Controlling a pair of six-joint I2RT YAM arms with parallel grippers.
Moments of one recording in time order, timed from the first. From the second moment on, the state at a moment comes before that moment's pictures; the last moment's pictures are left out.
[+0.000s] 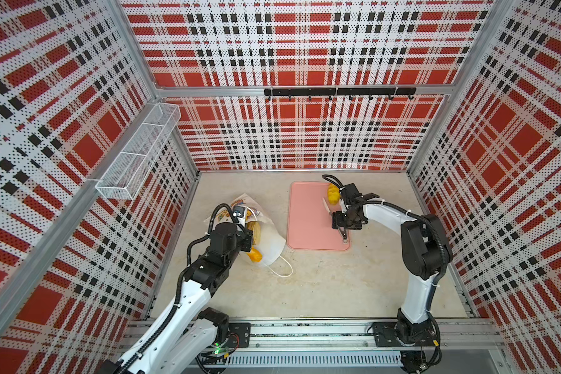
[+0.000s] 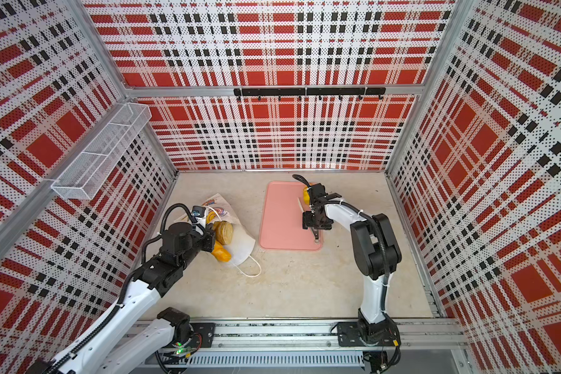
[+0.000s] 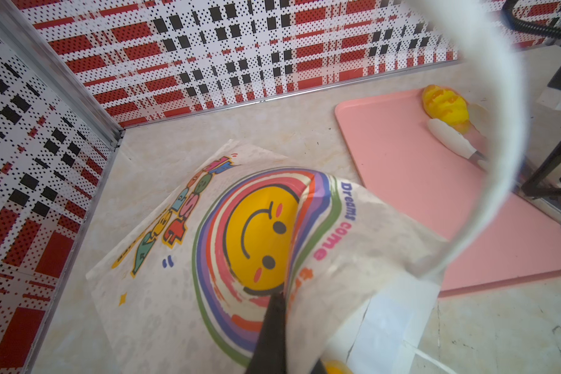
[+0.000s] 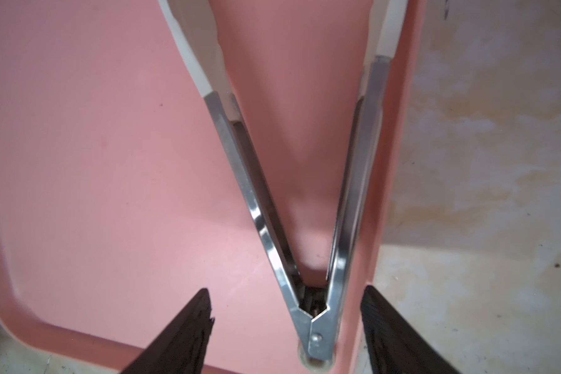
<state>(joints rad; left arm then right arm) -0.37 0.81 0.63 -0.28 -0.20 0.00 0.37 1.94 1.38 -0.71 -0.06 0.35</state>
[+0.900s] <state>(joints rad) -0.38 0.81 0.63 -0.28 -0.22 0.00 0.39 1.95 1.32 -0.55 -0.07 0.40</state>
